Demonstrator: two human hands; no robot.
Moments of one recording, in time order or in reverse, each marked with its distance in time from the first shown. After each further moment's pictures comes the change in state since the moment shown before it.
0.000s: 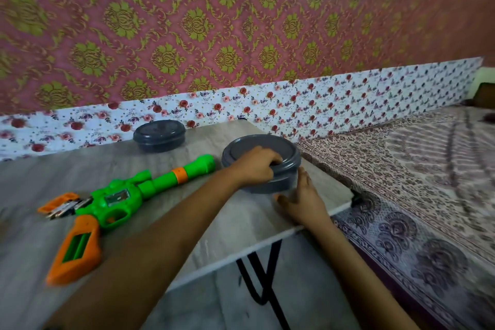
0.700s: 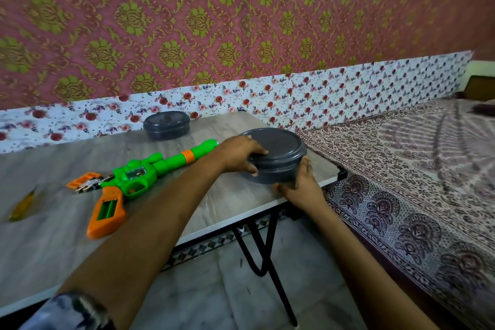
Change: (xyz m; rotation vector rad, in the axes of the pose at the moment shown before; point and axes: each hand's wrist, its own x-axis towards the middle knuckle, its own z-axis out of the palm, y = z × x) left_hand -0.054 -0.011 -0.010 0.252 -0.011 0.108; right_hand -0.046 0.001 -0.006 0.010 0.022 0.024
